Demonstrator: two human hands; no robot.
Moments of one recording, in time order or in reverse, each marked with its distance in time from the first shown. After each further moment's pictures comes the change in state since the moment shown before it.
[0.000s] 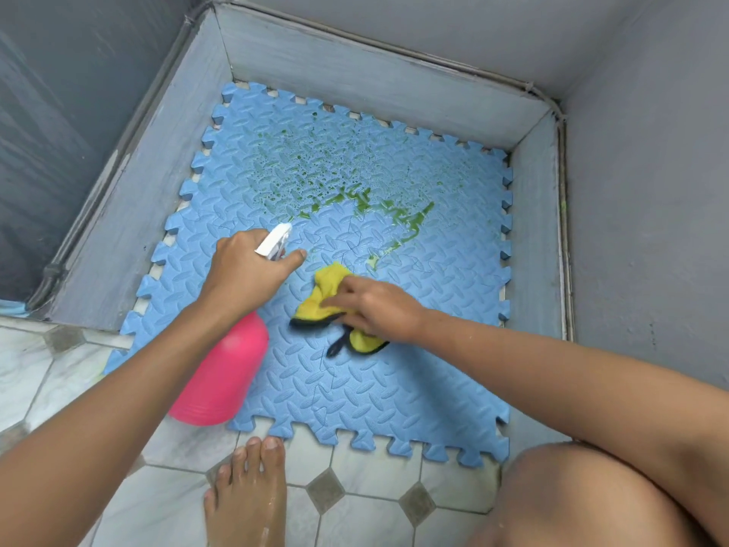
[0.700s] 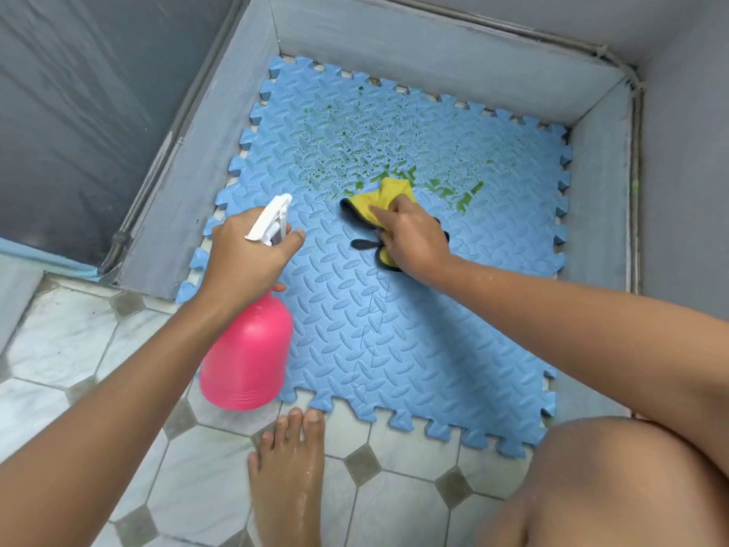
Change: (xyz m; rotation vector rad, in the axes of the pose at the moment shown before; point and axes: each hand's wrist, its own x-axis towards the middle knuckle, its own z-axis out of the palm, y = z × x) left_hand -0.022 -0.024 -0.037 -0.136 0.082 -0.049; right_hand 0.063 0.016 -0.014 -0.117 0.294 0.369
